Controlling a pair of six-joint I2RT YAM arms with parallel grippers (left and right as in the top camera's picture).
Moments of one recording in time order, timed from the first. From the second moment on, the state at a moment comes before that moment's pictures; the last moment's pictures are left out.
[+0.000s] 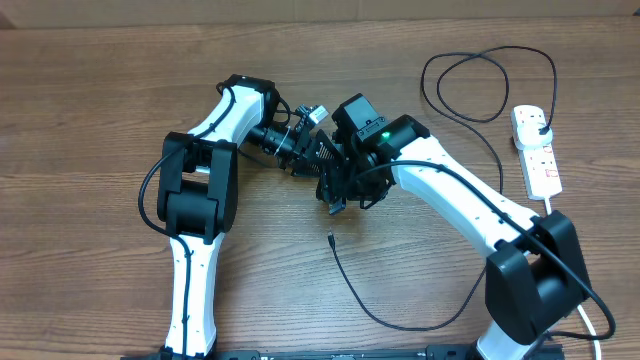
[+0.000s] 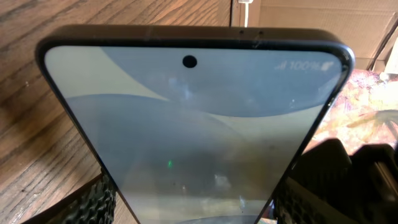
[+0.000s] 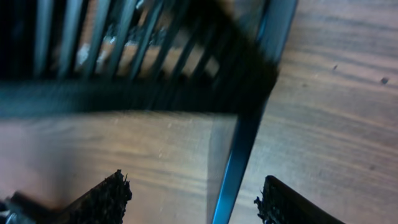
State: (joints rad) left arm -0.23 2.46 1.87 -1.35 1.17 0.34; right arm 0.58 1.84 1.43 -0.93 -0.29 0.48
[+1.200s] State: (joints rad) left arm -0.23 2.46 1.87 -1.38 1.18 0.34; right arm 0.62 1.85 1.42 -0.87 -0.12 0.59
